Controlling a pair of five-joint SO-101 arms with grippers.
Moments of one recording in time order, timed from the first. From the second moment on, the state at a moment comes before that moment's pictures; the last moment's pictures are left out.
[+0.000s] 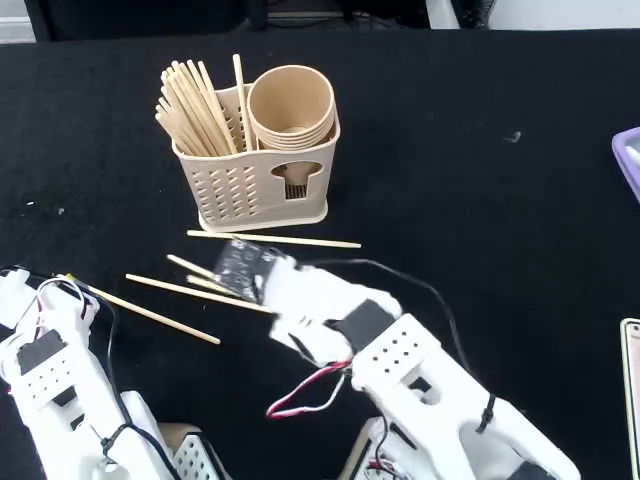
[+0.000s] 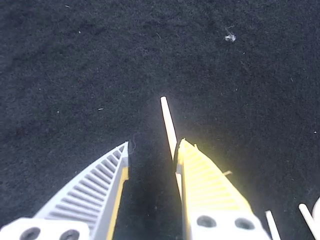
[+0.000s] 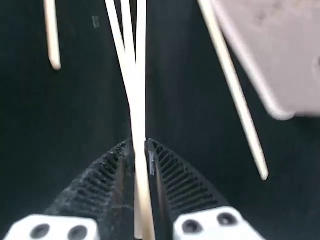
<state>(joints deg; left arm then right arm) -43.7 -55.9 78.0 33.8 20.0 -37.2 -43.1 66.5 48.0 29.1</state>
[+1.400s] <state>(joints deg) -43.7 -55.9 78.0 33.8 20.0 -43.1 2.9 39.4 46.2 31.7</state>
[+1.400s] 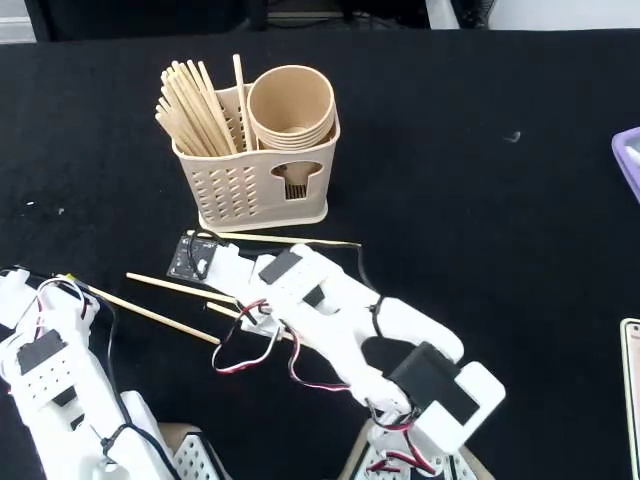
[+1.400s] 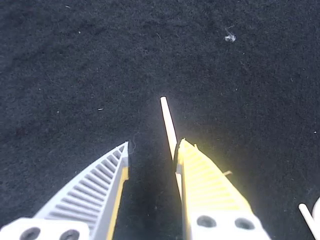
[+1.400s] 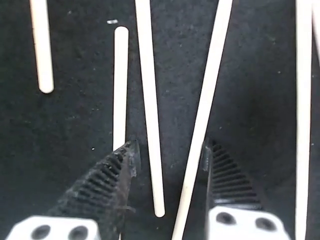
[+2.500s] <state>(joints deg) -43.7 -55.9 79.1 31.5 20.0 -47.4 10.8 29.0 52.7 31.9</state>
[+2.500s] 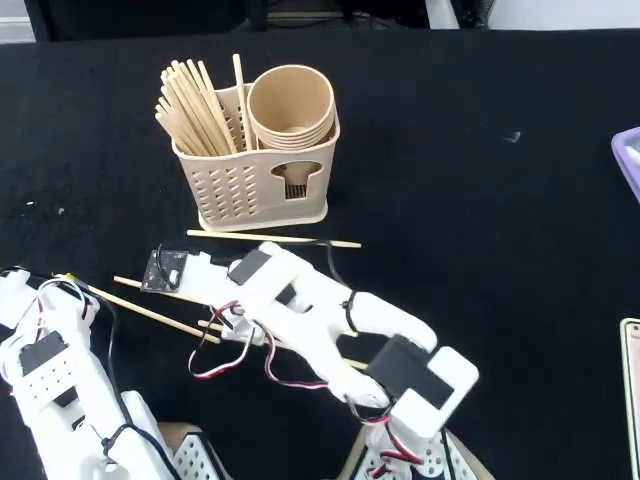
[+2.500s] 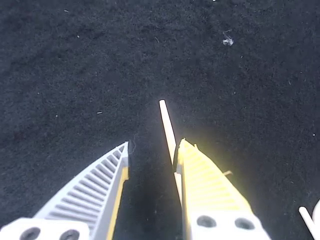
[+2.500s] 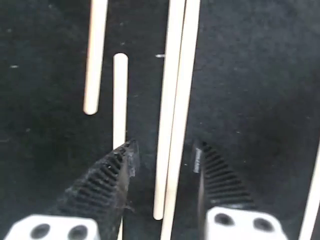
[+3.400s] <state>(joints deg) -43.7 -55.9 79.1 31.5 20.0 -42.5 -27.4 37.1 58.7 27.6</state>
